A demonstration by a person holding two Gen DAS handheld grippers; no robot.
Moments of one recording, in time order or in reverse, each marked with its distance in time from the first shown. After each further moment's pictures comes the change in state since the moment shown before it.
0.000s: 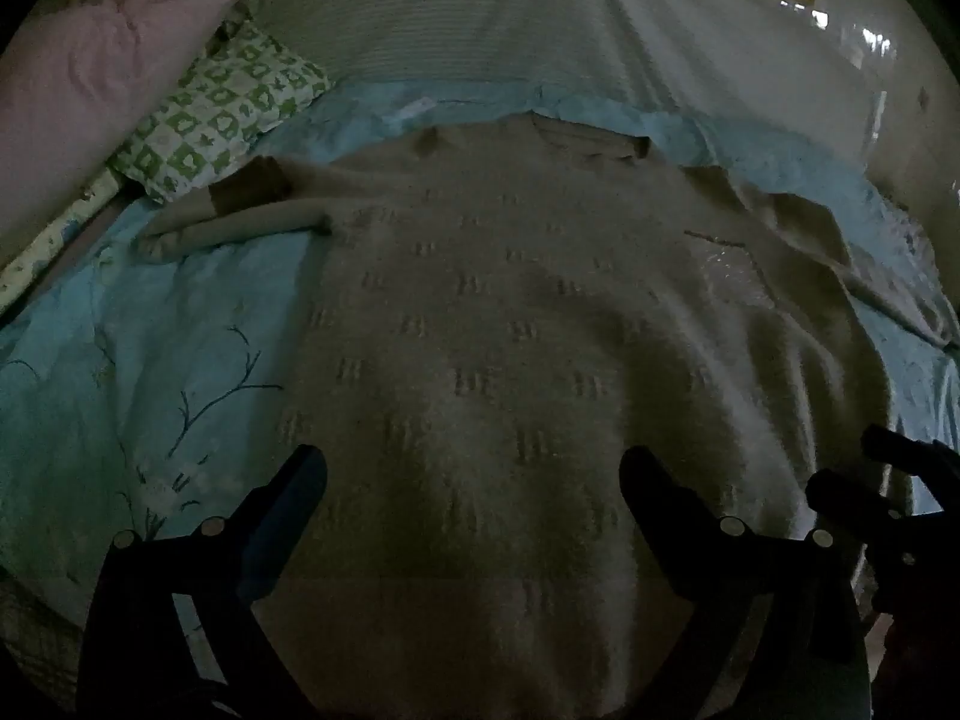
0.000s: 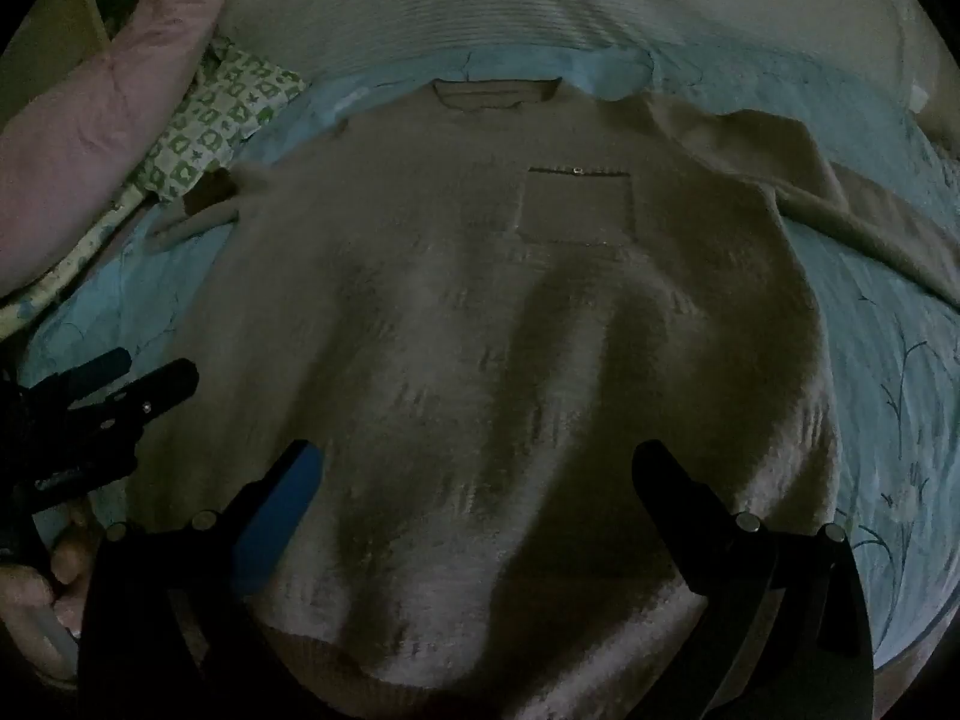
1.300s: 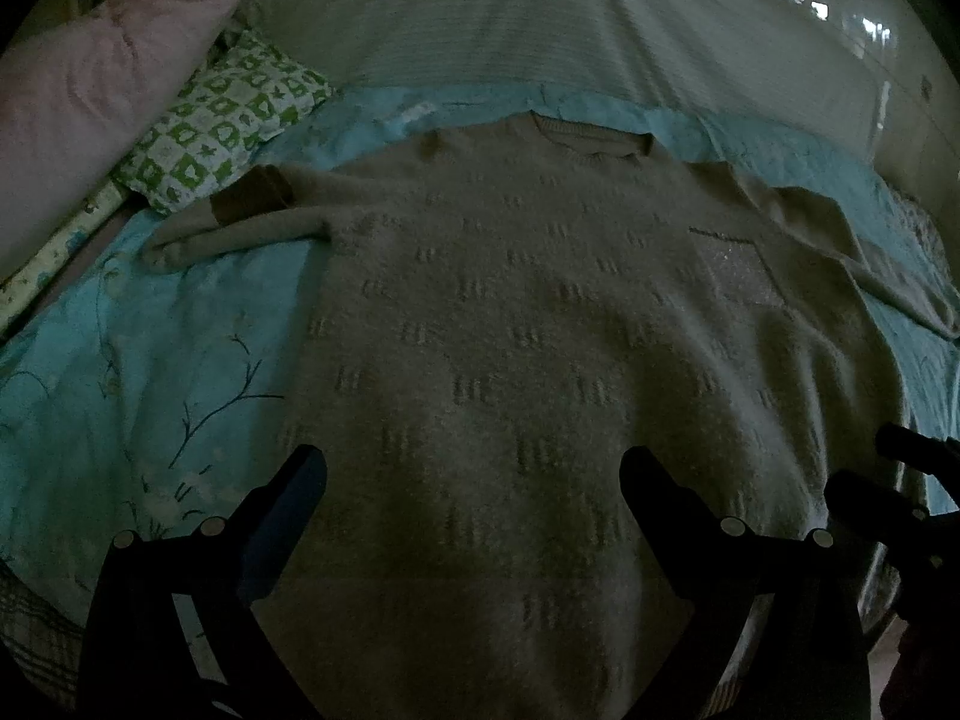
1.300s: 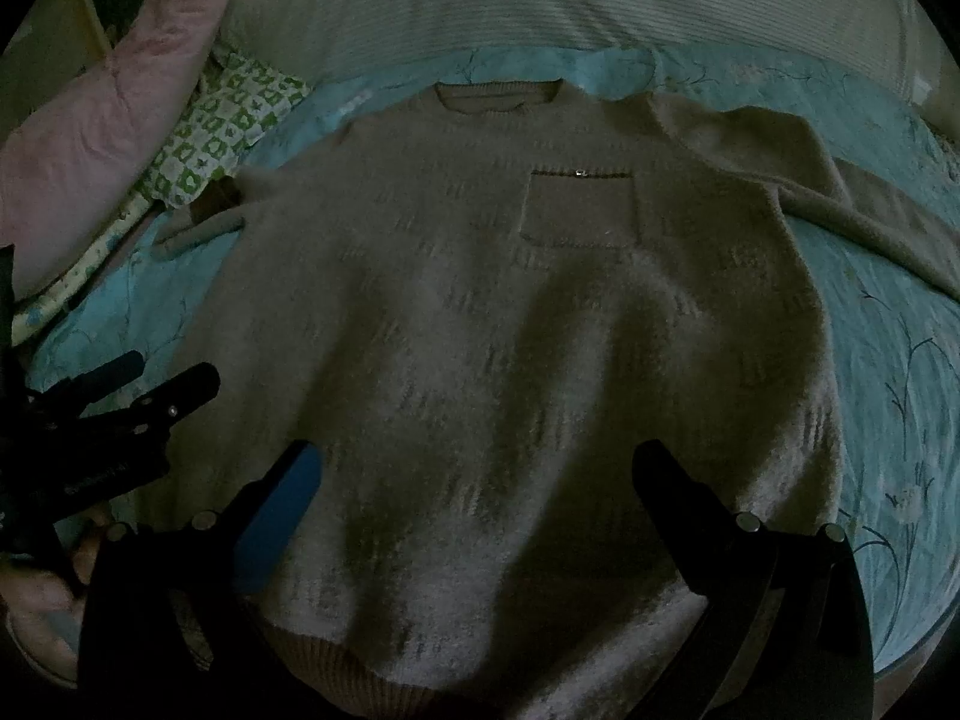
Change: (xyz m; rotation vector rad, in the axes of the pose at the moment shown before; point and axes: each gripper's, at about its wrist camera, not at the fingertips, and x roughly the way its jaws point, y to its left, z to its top) left arm 0.010 -0.021 0.018 -0.001 0.015 0.067; right arm -0.004 0.001 0.001 0.020 -0.011 0.020
